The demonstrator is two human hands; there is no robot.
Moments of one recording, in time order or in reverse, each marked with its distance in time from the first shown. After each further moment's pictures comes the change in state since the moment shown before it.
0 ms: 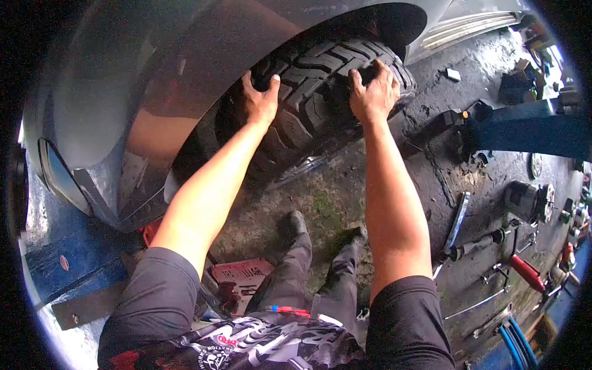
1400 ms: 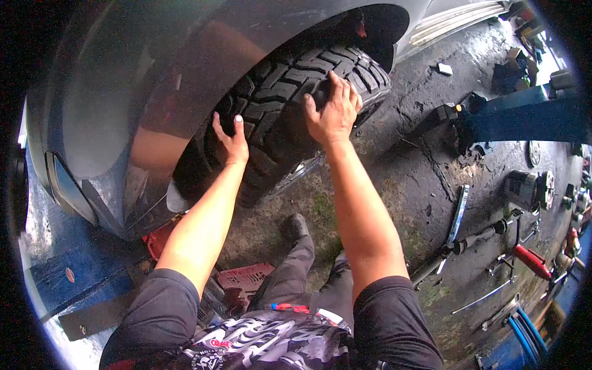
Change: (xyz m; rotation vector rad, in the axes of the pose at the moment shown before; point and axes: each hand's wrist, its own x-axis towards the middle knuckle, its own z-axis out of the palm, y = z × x) left_hand -0.074 -0.088 -0.057 -0.230 0.086 -0.010; right_hand -0.090 -0.048 0.002 0.132 -0.005 -0.129
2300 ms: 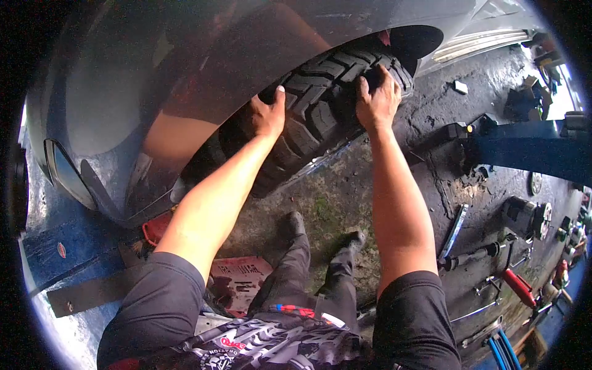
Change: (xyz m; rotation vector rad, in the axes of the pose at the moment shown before) left_hand 0.032 0.048 0.050 0.071 -0.115 -0.125; right_hand 0.060 0.055 0.024 -0.011 -0.036 0.003
